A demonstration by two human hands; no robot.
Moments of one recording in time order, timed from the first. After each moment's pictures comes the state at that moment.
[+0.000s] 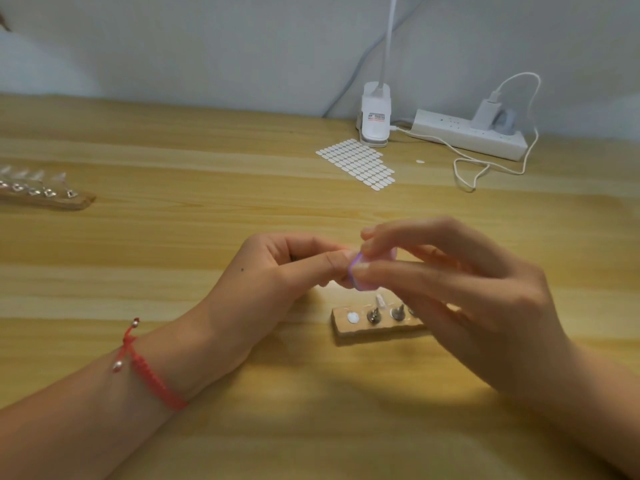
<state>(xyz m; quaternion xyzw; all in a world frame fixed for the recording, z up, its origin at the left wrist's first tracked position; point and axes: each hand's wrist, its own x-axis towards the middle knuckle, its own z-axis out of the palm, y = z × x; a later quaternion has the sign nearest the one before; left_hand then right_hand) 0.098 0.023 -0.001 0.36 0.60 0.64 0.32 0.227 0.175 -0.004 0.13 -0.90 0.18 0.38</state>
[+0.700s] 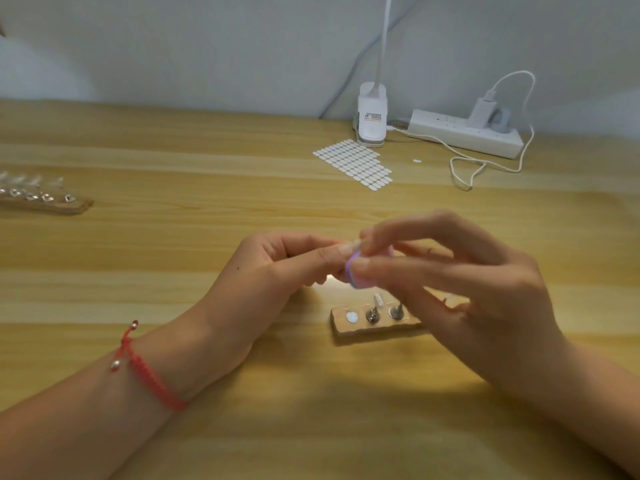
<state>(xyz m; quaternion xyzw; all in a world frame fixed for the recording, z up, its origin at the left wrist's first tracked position) 0.095 0.024 -0.004 0.36 0.59 0.65 0.33 0.225 0.172 -0.003 0.13 -0.88 0.24 0.38</state>
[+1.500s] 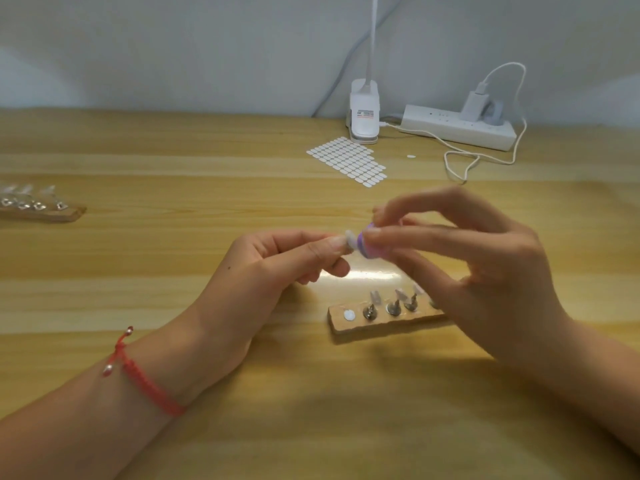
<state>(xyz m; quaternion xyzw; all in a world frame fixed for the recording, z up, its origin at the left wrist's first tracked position) 0.090 0.024 -0.011 0.35 0.59 0.65 0.32 0.225 0.174 -0.002 0.10 -0.88 0.25 0.39</state>
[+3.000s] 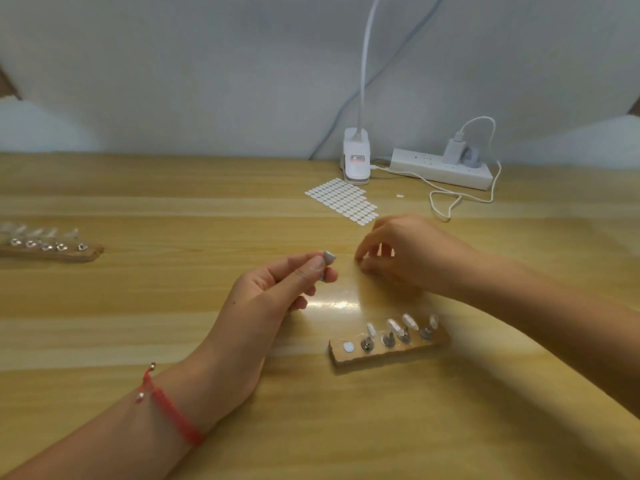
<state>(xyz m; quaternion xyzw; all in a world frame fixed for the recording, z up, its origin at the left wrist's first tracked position) 0.088 0.026 -0.012 0.27 0.57 0.71 0.32 0.165 0.220 0.026 -0.15 -0.99 0.04 0.01</state>
